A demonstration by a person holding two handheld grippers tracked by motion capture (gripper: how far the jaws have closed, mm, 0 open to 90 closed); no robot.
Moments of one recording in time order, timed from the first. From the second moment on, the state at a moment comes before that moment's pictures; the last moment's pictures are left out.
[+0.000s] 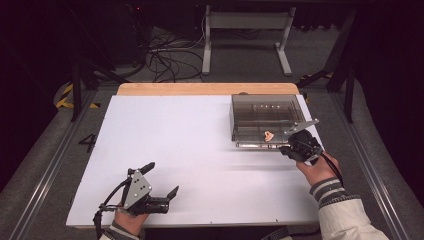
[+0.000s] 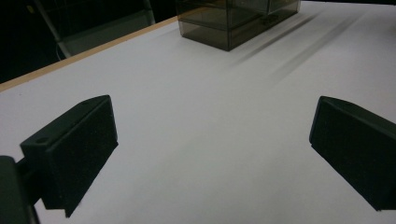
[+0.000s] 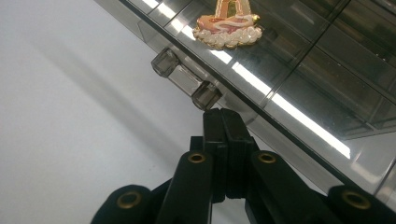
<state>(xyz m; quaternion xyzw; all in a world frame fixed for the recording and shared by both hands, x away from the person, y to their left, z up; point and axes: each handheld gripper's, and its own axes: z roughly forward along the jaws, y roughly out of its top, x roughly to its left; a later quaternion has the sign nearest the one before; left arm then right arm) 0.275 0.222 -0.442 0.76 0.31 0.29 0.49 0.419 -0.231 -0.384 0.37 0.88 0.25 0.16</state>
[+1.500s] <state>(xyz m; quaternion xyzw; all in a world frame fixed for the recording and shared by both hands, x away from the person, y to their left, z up) 0.275 0.223 -0.441 0.76 0.31 0.30 0.49 0.445 -0.225 -0.386 0.40 0.84 0.28 0.24</state>
